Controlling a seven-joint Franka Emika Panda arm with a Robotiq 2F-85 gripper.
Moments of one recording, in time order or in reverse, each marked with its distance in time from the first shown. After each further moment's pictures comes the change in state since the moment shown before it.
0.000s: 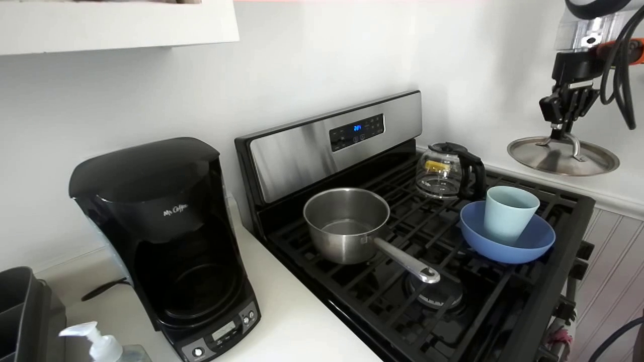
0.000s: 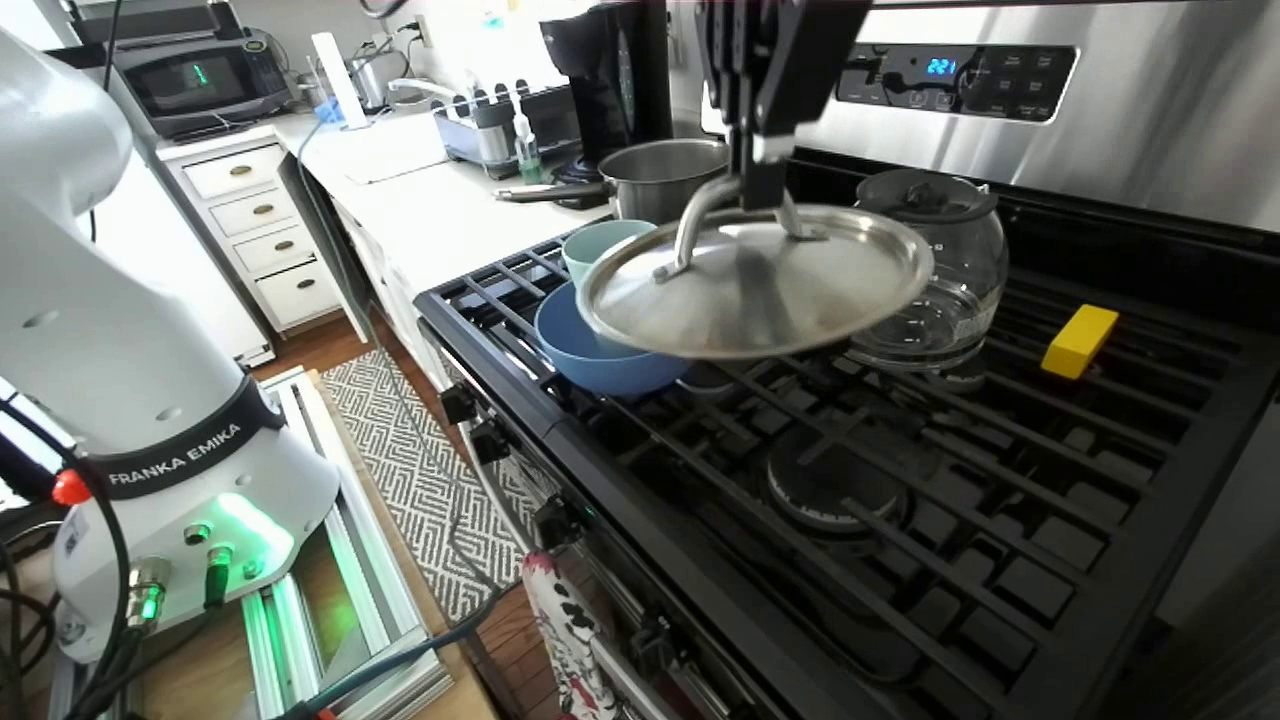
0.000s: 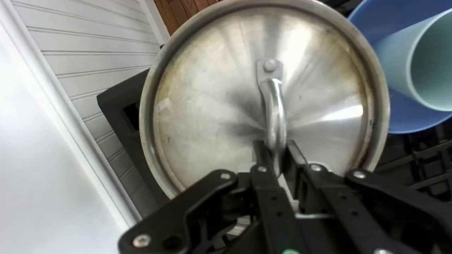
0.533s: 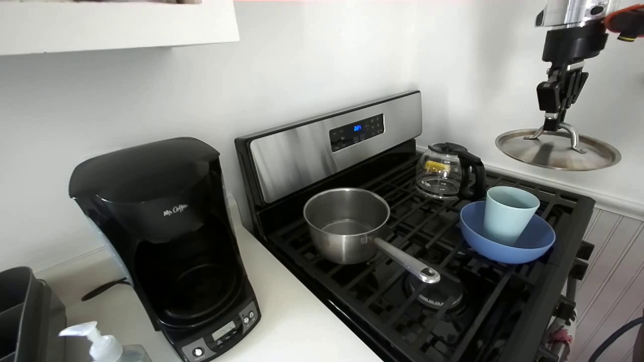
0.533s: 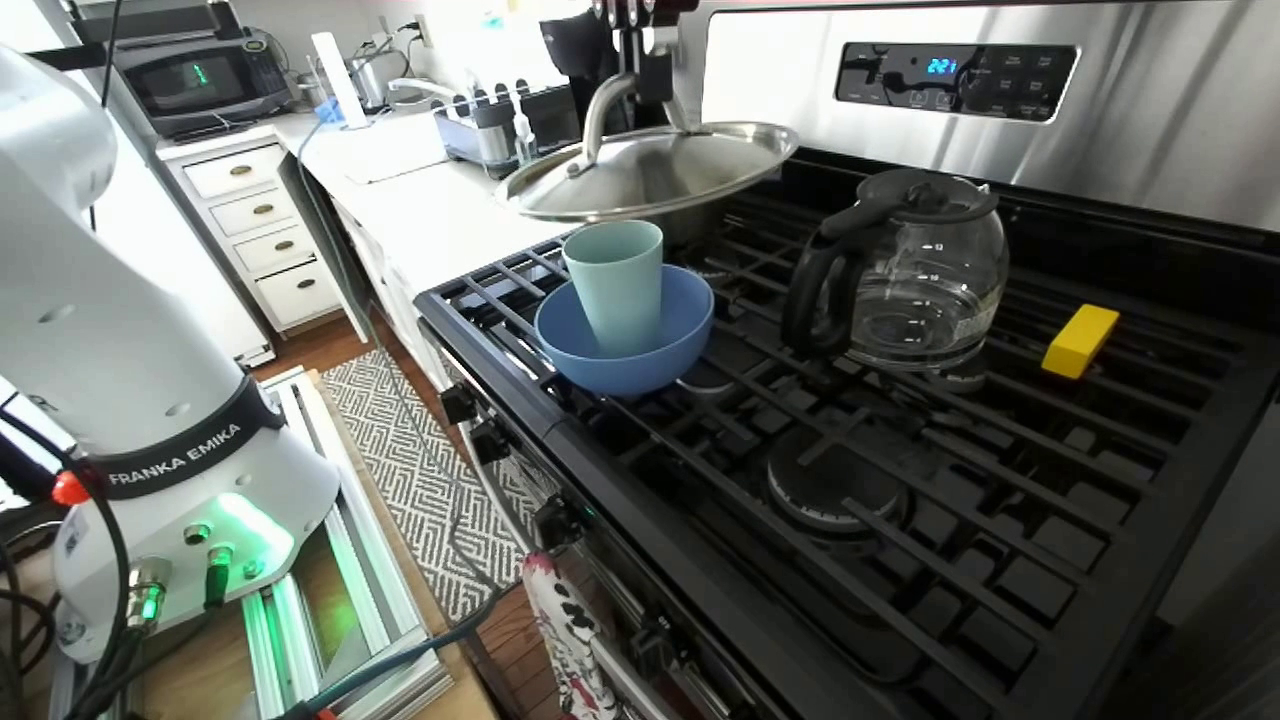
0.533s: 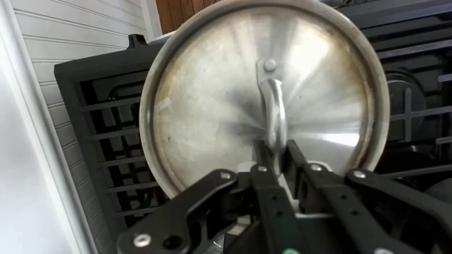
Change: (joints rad) arm 0.099 -0.160 0.086 -0.051 -0.003 -0.135 -0.072
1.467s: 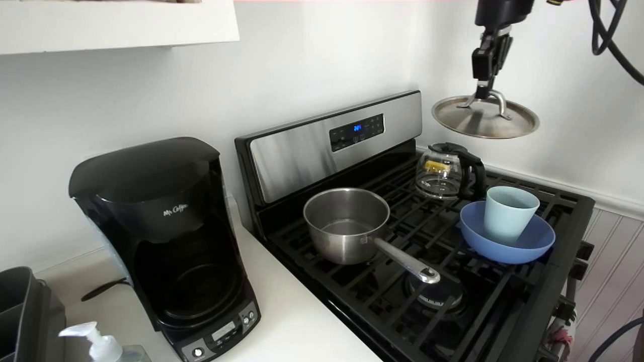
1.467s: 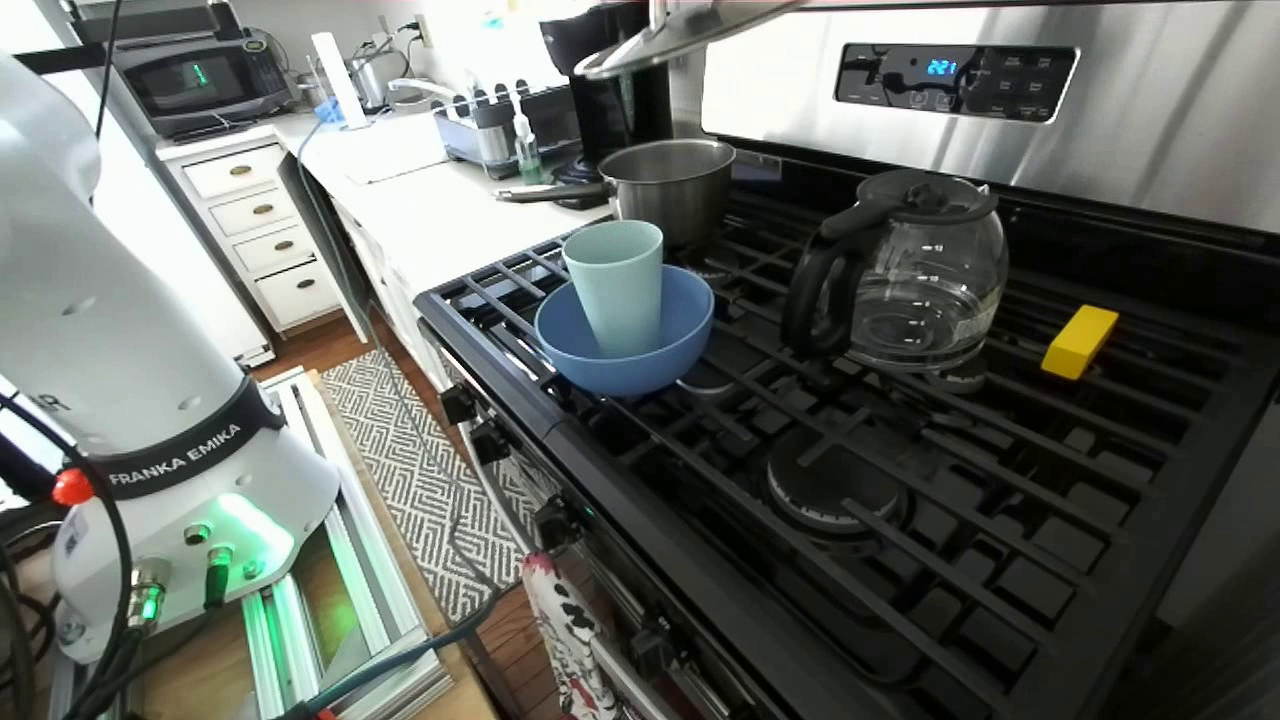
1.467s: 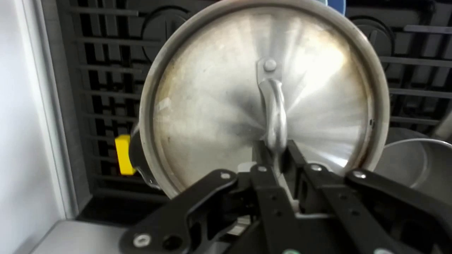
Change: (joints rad) arm 0.156 0.102 0.117 0.220 0.008 0.005 -0.008
